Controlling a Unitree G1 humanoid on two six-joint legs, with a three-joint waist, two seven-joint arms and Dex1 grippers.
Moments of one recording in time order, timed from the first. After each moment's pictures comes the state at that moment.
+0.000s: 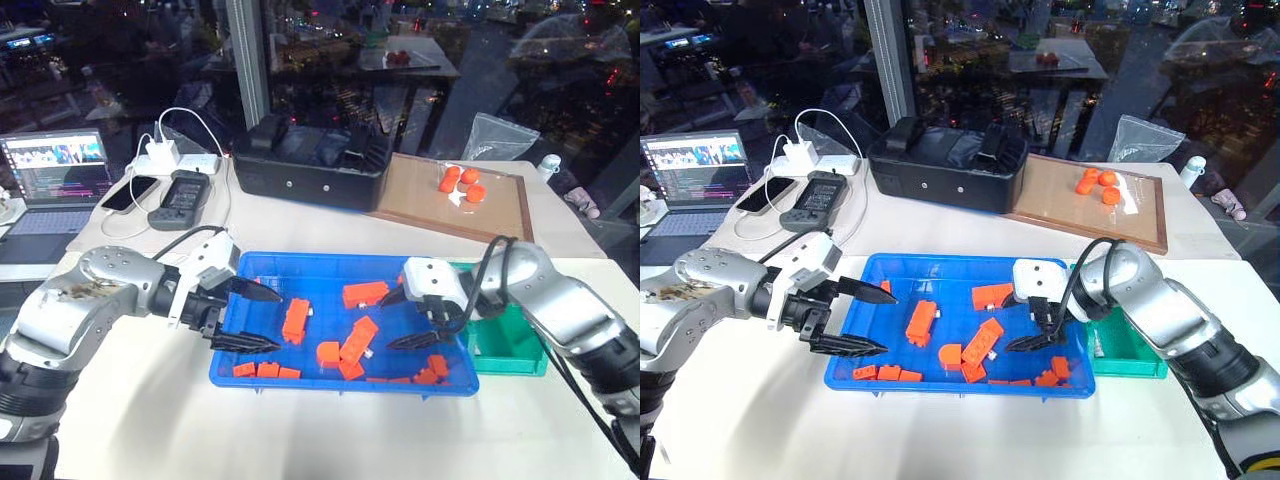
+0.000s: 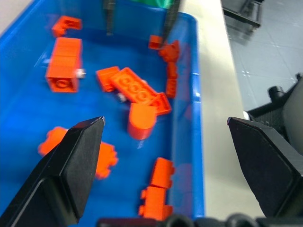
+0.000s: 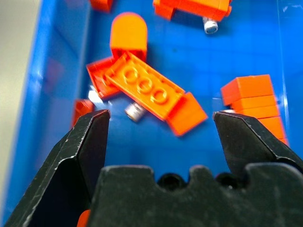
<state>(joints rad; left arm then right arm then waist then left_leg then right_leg) -0.46 0.98 -0.06 -0.39 -0.67 0.81 -1.30 -0.71 -0.93 0.48 -0.16 0.22 0.39 1.32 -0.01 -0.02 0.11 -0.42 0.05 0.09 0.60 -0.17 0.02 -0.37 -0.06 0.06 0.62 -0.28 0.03</state>
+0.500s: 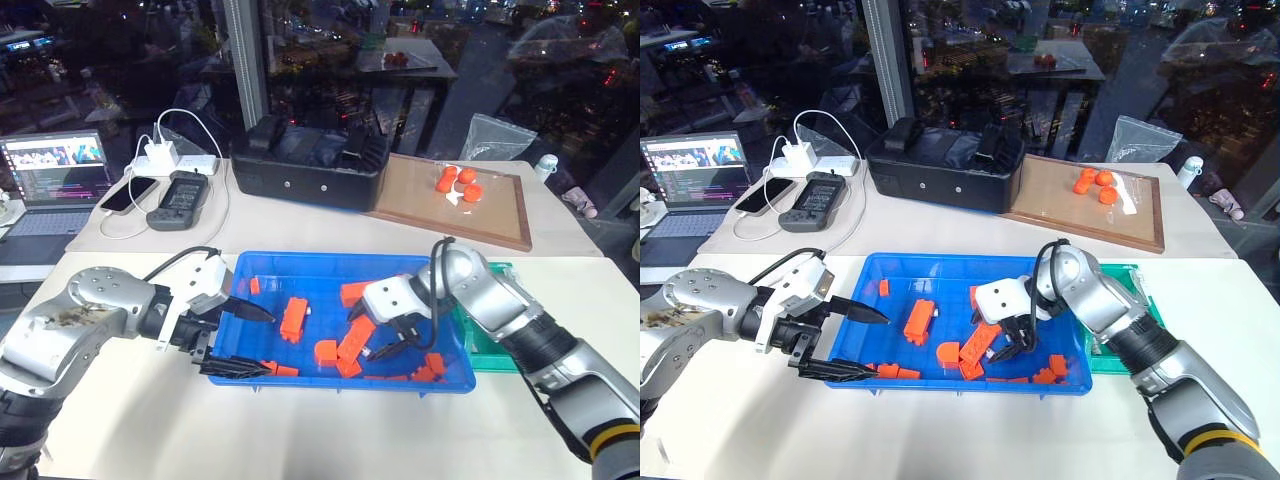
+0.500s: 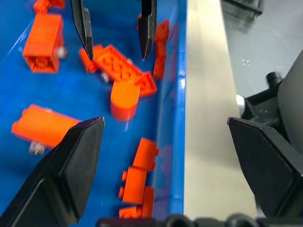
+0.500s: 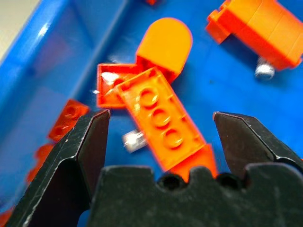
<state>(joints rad) -0.30 1.04 0.00 -0.44 -0.63 0.73 -1.29 -0.81 -0.66 0.58 0.14 0.00 0.04 1.46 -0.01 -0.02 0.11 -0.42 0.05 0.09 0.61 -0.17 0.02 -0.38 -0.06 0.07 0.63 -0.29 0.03</state>
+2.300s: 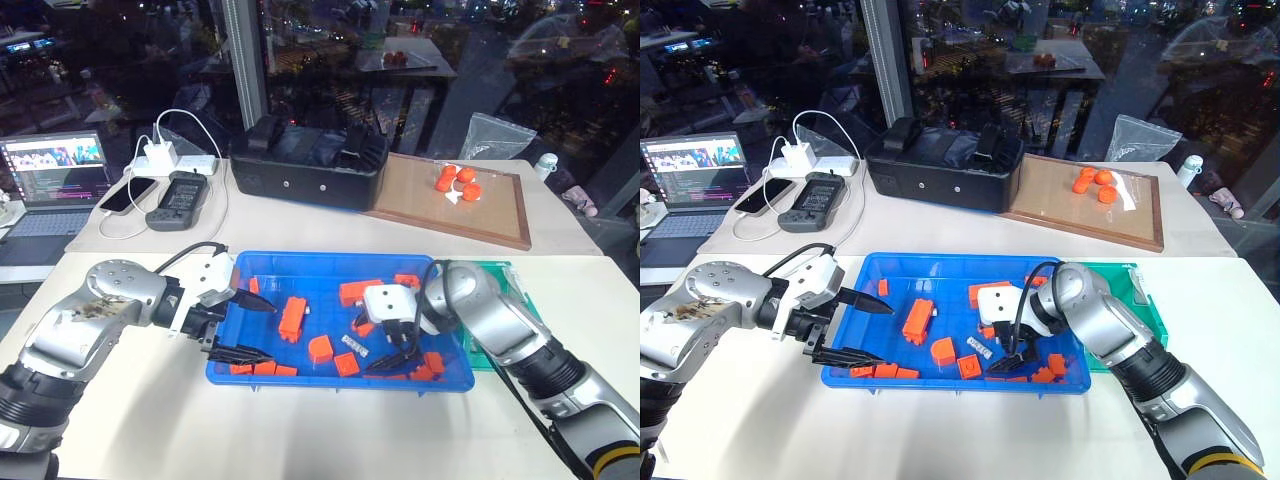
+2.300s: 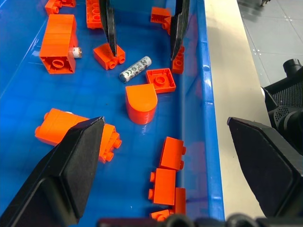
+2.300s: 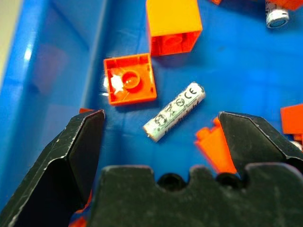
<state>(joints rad) -0.41 0.97 -0.10 -0.30 -0.53 0.61 -1.35 -0.66 -0.69 0.51 -0.15 -0.06 0.49 1.35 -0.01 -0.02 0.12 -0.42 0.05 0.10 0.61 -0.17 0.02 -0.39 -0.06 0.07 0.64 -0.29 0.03</state>
